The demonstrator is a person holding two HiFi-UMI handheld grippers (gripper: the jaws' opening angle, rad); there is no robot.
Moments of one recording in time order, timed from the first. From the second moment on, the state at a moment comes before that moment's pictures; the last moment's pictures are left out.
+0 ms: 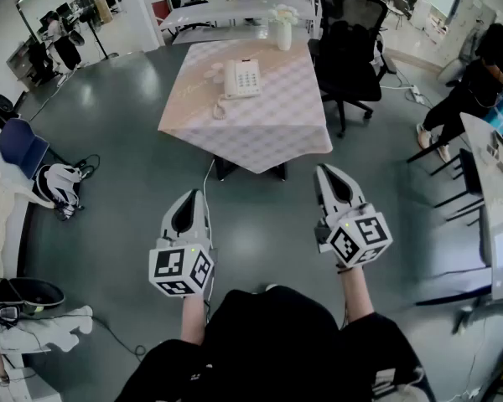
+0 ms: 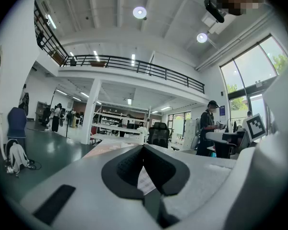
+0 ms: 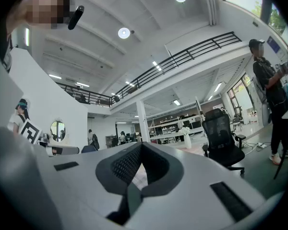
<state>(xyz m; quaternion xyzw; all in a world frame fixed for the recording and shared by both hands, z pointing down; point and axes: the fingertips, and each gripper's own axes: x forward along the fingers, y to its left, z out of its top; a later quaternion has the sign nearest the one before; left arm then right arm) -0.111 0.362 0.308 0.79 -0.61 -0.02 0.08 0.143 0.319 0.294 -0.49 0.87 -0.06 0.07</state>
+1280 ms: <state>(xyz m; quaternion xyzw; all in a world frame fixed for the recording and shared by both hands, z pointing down) -0.081 0.321 0.324 0.77 -0.63 0.00 0.09 0.166 0.264 0.313 -0.47 0.88 -0.08 0.07</state>
